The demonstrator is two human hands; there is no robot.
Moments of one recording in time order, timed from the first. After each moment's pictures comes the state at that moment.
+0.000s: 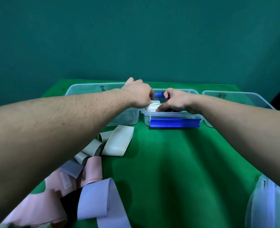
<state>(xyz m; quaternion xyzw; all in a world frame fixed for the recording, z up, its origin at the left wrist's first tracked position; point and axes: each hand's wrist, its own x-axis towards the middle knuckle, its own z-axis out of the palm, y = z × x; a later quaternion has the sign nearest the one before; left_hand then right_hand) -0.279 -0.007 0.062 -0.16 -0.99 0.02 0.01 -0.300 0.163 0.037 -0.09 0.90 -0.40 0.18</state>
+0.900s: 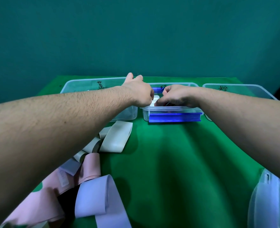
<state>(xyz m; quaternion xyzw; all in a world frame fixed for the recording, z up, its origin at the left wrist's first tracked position) -0.282 0.000 0.048 -0.13 -0.99 0.11 -0.02 -0.302 0.160 0.036 -0.08 0.91 -0.36 0.20</state>
